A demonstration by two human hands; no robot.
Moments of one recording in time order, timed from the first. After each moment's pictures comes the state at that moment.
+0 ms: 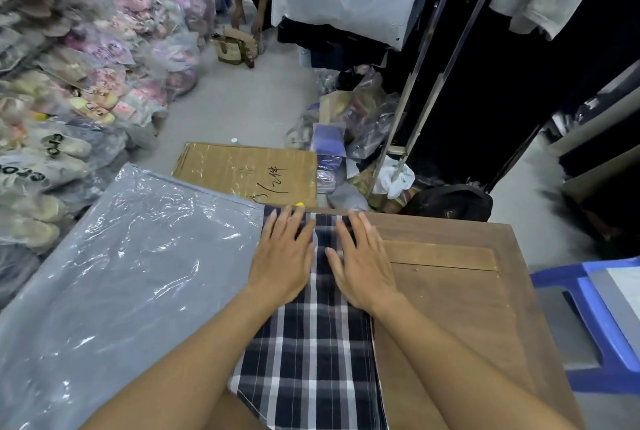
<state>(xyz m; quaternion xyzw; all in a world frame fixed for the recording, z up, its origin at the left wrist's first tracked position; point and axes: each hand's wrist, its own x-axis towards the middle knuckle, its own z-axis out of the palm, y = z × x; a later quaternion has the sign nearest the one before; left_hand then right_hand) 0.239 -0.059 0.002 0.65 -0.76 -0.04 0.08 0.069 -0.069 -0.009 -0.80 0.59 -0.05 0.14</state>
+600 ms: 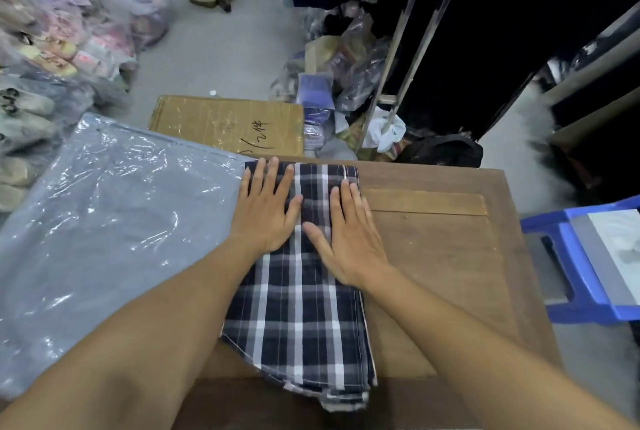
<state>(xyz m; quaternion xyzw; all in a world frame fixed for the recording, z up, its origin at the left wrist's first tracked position) 0.248 -0.067 -0.044 0.67 -0.74 -0.10 0.02 0.068 -0.031 -0.010 -0.77 0.60 0.01 0.21</state>
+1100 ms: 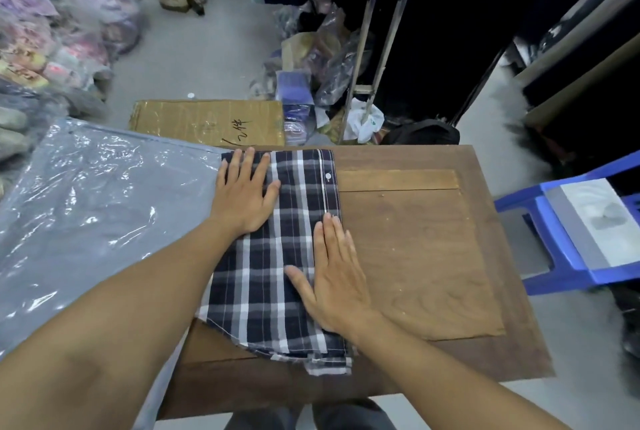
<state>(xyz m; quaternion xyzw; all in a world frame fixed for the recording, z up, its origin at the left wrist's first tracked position) 0.247 -0.072 -0.035 0.67 -0.73 -0.13 0.01 0.061 0.061 -0.018 -0.76 0.61 -0.02 0.23</state>
